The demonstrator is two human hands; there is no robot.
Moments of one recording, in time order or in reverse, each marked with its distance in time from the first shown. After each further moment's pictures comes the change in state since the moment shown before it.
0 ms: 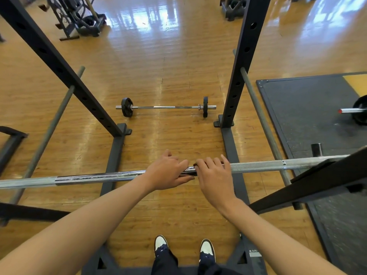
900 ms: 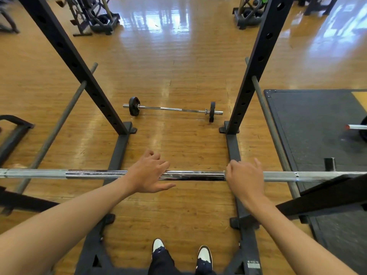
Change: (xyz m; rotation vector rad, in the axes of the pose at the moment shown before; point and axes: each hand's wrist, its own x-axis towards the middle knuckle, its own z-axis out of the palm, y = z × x) left_hand -0.068 -0.050 0.004 0.042 0.028 -0.121; right_hand 0.025 0.033 -0.028 -0.165 -0.142 0.207
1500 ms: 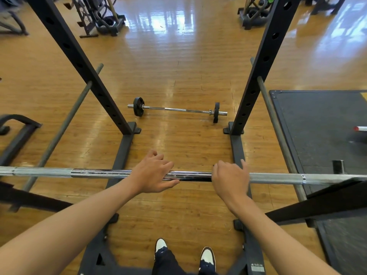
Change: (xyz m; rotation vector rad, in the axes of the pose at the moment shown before) left_hand 0.001 0.001 0.003 -0.006 0.028 -0.025; right_hand -0.002 -0.054 0.004 0.039 -0.019 -0.048
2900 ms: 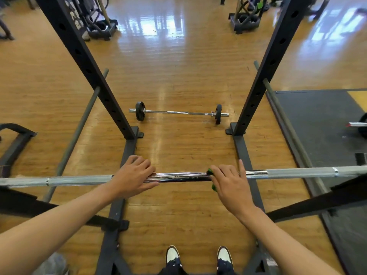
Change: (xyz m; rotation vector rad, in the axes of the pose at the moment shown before) left_hand -0.128 -0.137 0.017 0.030 0.057 0.009; right_hand -0.032 -0.093 0.042 0.055 0.145 -0.207
